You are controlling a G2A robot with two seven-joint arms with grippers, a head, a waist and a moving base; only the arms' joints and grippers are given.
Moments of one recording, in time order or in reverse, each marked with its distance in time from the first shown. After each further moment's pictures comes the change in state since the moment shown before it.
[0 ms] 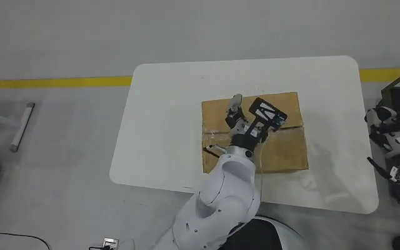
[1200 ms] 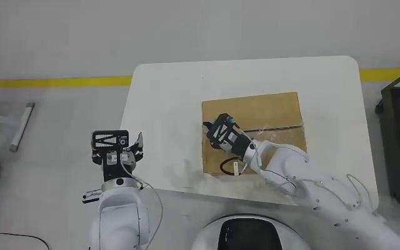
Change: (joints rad) left arm 0.506 0.071 -0.705 -0.412 0.064 -0.102 0.101; right arm 0.815 -0.128 -1.110 0.271 -0.406 0.132 0.199
